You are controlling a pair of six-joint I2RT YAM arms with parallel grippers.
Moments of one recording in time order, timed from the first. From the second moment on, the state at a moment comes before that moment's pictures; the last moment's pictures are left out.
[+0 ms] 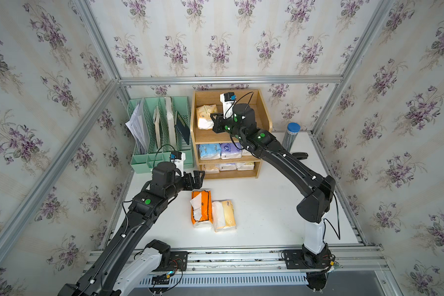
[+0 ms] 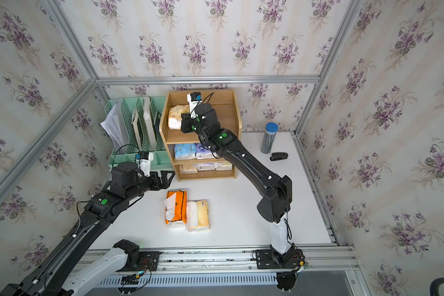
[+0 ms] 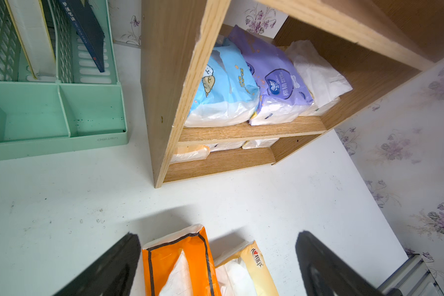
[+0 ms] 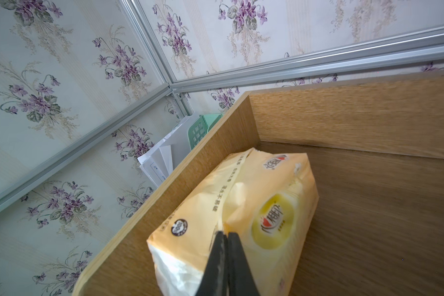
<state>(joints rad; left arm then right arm) -0.35 0.87 0.89 -0.54 0.13 -0.41 0.76 1.94 2.06 -0.28 0.01 0.35</state>
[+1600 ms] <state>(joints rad) -0.75 0.55 0.64 -0.64 -0.23 -0.58 0.80 0.64 0.03 0.18 -0.09 0.67</state>
